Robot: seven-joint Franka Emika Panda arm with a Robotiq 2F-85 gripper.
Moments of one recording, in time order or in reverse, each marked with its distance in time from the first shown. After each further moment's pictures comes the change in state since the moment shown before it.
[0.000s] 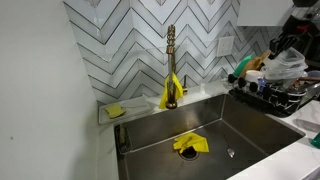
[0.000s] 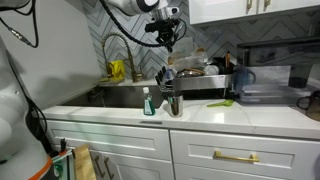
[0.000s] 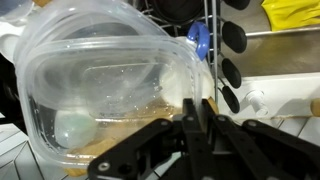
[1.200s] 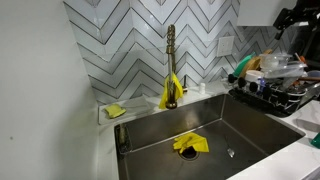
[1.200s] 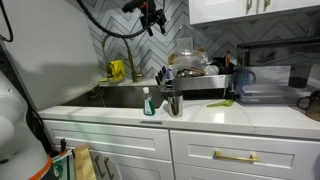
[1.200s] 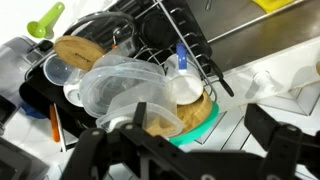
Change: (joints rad) arm 0.034 -0.190 0.022 0.010 -0.150 -0.232 0.493
